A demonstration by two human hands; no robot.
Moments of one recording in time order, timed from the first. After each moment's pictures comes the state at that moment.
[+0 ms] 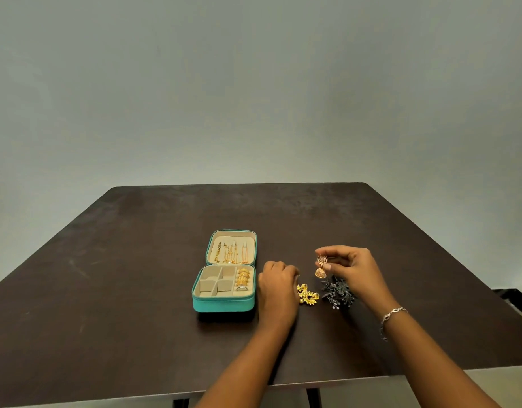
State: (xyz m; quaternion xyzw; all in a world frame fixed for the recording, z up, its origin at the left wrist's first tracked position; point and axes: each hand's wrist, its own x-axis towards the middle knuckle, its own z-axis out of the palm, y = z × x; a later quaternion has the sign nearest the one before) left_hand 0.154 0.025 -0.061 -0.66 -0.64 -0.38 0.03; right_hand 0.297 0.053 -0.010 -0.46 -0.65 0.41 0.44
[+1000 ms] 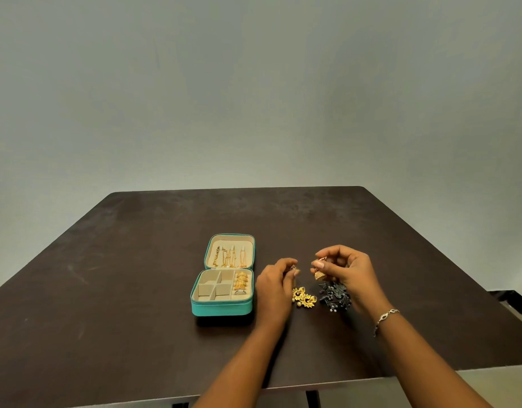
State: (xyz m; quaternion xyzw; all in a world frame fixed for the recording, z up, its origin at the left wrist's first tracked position) left_hand 0.153 0.026 -0.058 -0.57 -0.59 -0.54 -0.17; right_hand 0.291 0.045 -0.008 -0.40 -0.56 0.52 0.51
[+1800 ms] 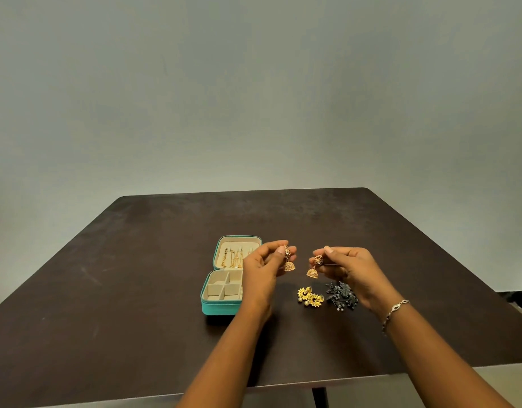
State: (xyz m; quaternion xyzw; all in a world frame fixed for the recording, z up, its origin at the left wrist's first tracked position) left_hand 0.129 -0.001 -0.001 -0.40 -0.44 -0.67 -0.45; right_hand 0.284 0.042 0.011 -0.43 -0.53 0.58 0.45
